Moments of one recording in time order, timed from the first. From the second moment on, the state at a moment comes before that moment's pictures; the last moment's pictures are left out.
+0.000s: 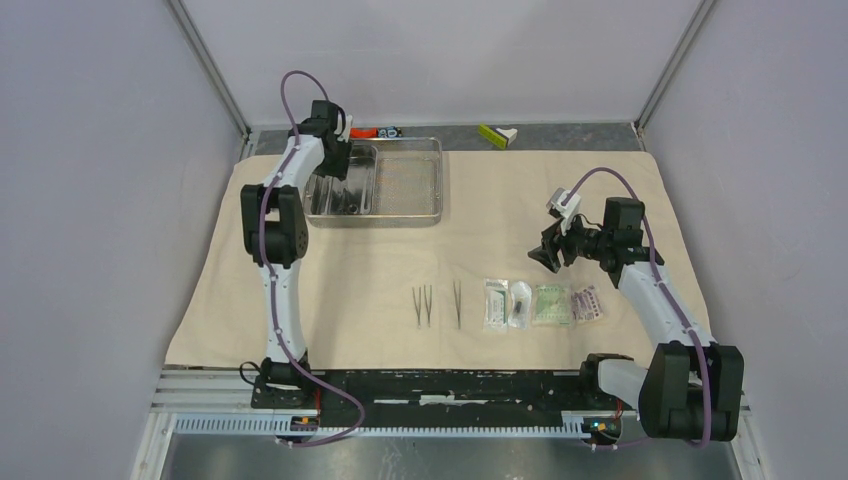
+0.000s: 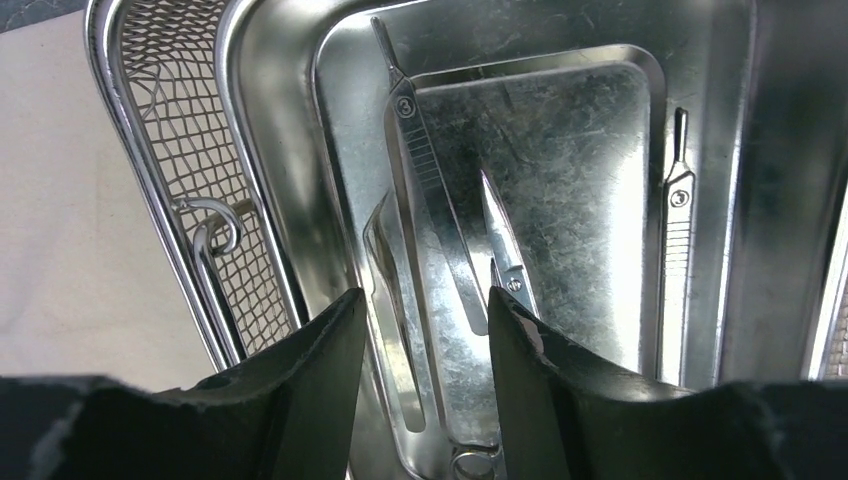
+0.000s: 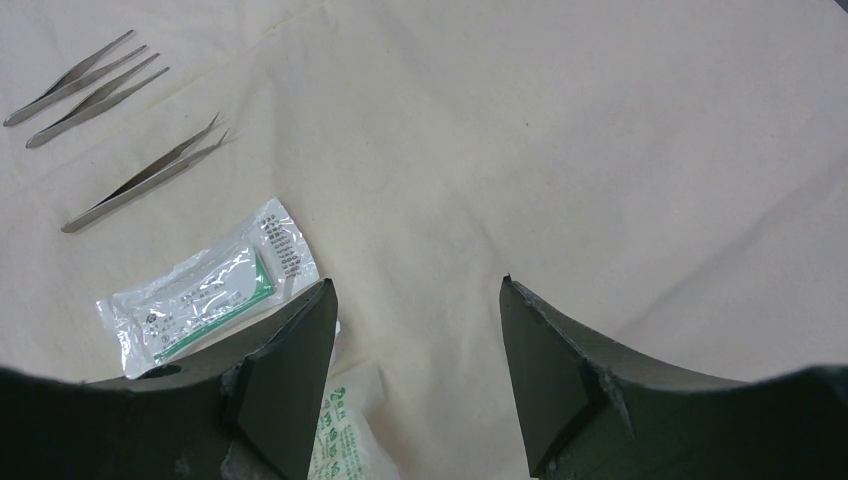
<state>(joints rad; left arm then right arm) -0.09 2.31 2.01 -0.74 -0.11 0.15 -0.05 1.15 0.67 -0.27 -0.84 -0.63</state>
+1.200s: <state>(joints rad) -0.02 2.38 2.07 -0.79 -0.02 0.15 -0.05 1.15 0.67 -0.29 -0.84 -0.65</state>
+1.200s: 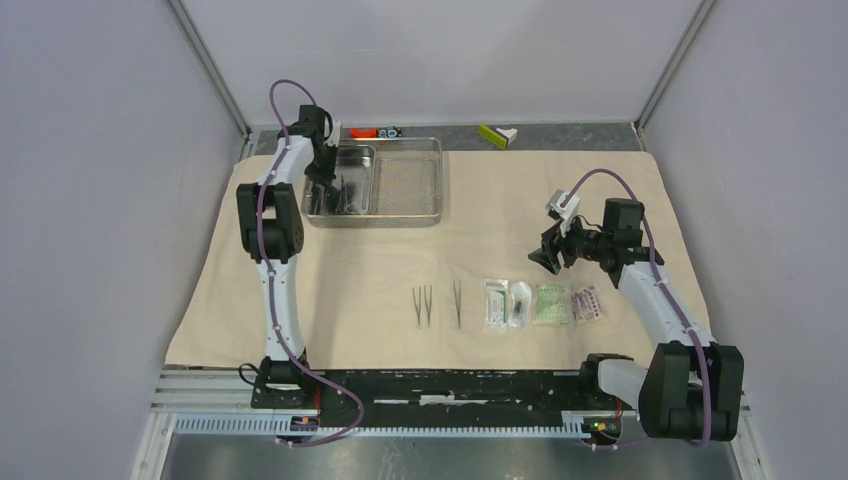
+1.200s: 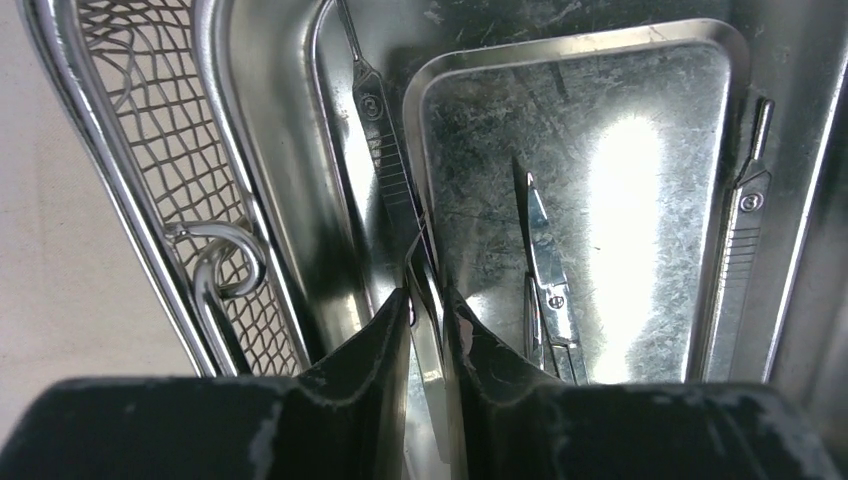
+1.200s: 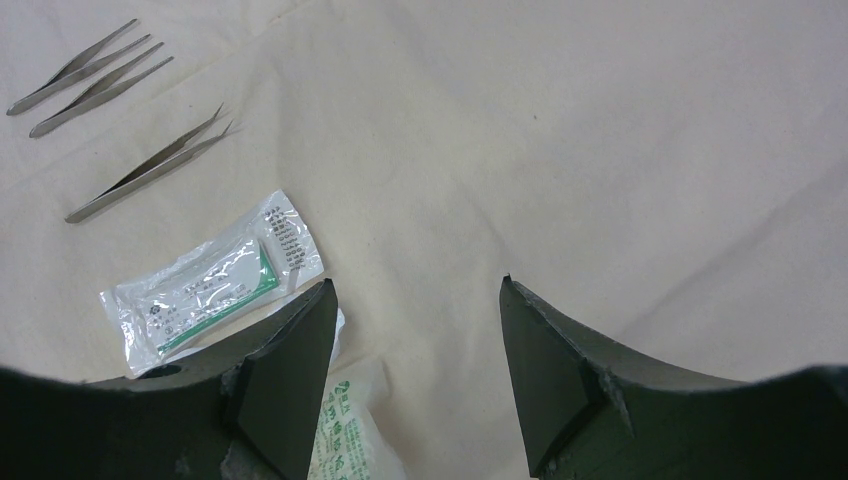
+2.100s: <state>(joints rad) -0.01 2.40 2.15 -0.82 0.03 0.16 -0.05 1.15 0.67 -0.29 -0.84 -0.65</state>
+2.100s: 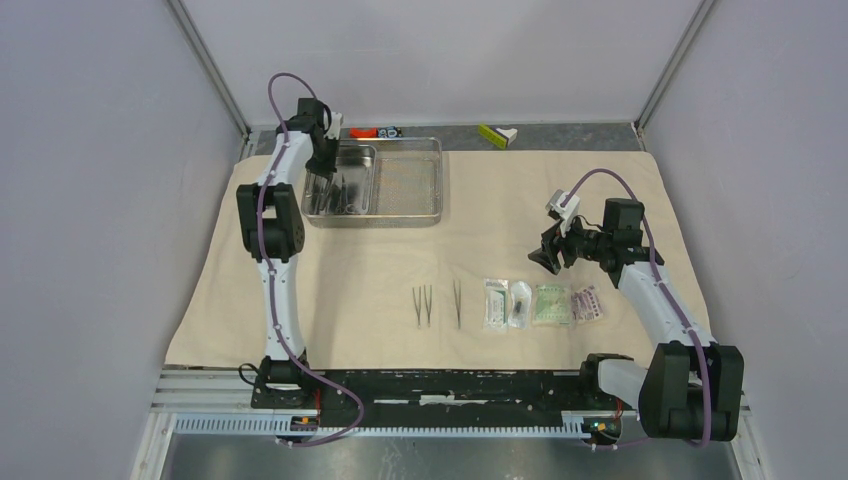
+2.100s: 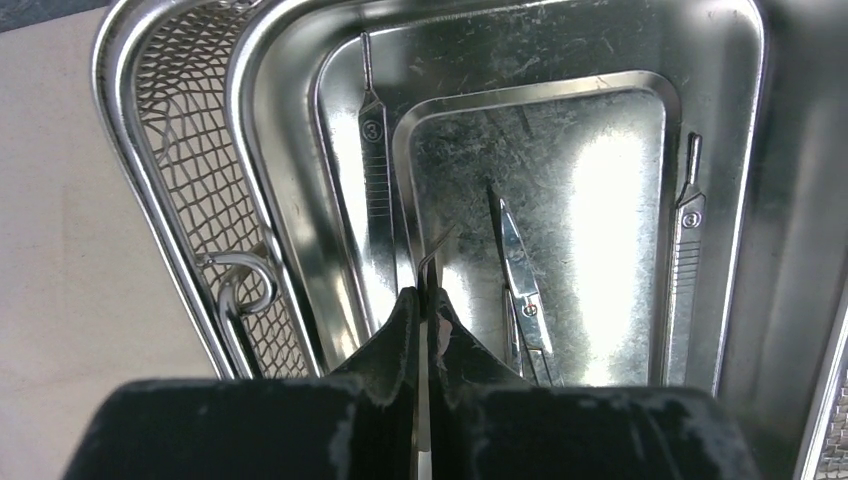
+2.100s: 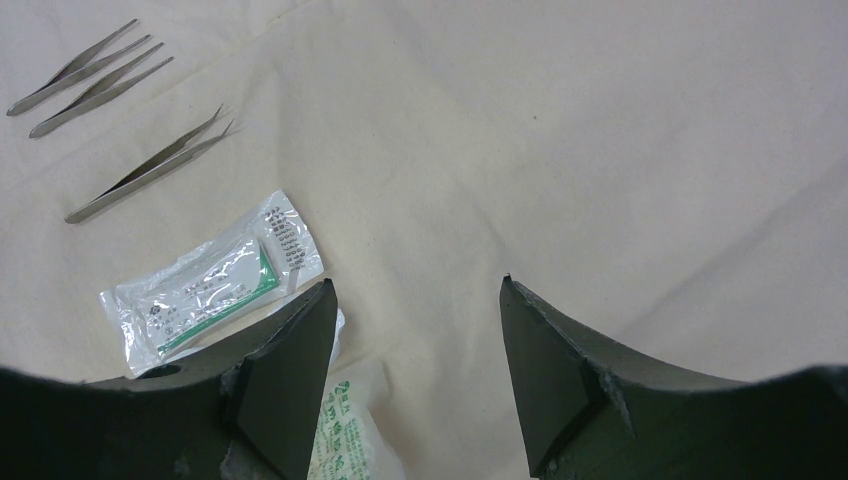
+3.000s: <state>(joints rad) -0.04 1.81 1.74 -0.66 0.56 -0.02 -0.02 1.18 0.78 -0.23 -0.87 -0.55</state>
